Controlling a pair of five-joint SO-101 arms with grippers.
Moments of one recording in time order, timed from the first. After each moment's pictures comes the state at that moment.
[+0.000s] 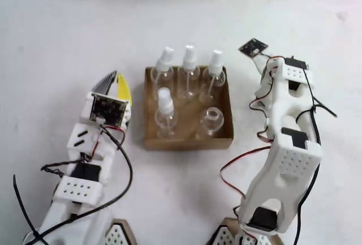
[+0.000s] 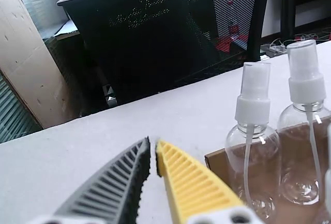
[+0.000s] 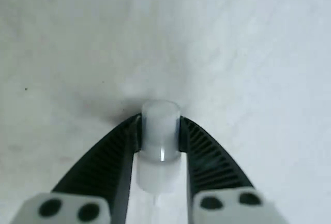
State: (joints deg) left arm 3.0 -56.6 86.7 -12.2 -10.8; right arm 11.7 32.7 -12.0 63.8 55.3
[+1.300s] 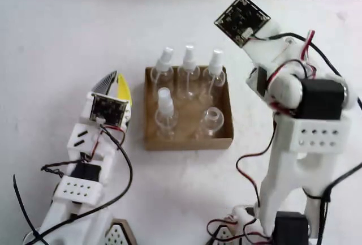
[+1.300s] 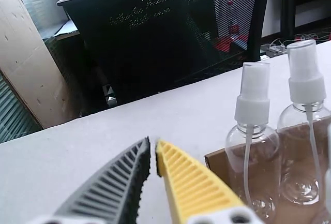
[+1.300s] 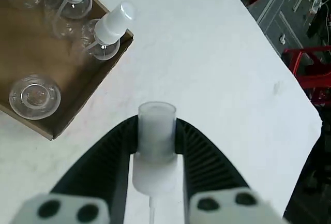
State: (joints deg) left arm 3.0 -56.6 86.7 -12.2 -10.8; right arm -1.8 -21.8 -20.7 96.9 49.9
